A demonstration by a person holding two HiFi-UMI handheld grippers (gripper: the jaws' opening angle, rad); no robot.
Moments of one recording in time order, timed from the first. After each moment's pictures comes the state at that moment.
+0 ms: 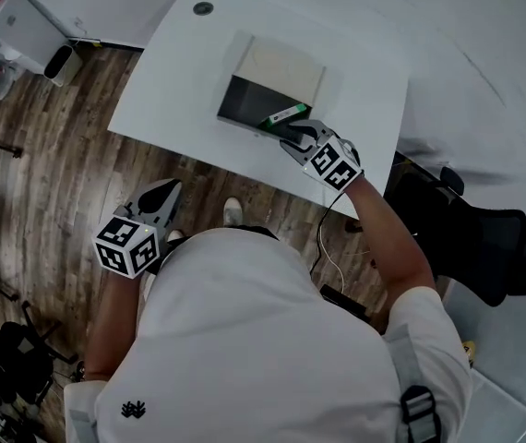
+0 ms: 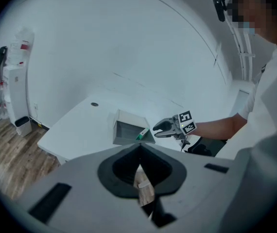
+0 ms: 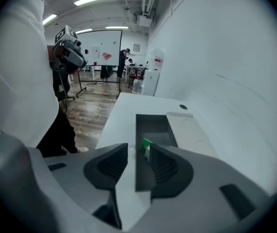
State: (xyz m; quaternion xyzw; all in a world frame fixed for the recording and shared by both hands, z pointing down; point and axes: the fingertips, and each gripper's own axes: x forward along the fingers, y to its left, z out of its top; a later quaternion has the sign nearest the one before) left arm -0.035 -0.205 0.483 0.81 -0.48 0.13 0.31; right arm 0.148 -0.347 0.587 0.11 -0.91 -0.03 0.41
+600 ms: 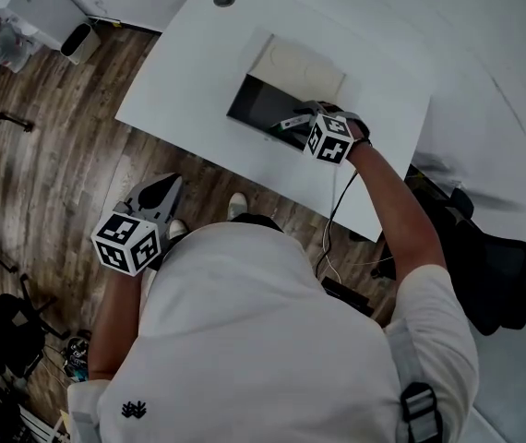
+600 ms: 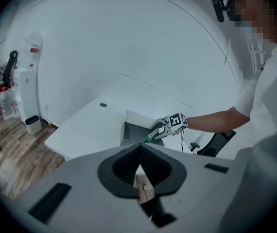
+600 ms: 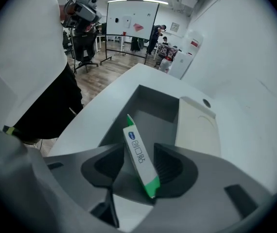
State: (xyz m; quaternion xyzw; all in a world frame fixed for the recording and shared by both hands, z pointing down) left arm -0.042 -0.225 0.488 0.78 -0.53 0.14 0.32; right arm 0.139 -0.408 0.654 -0.04 -0.83 -0.15 0.53
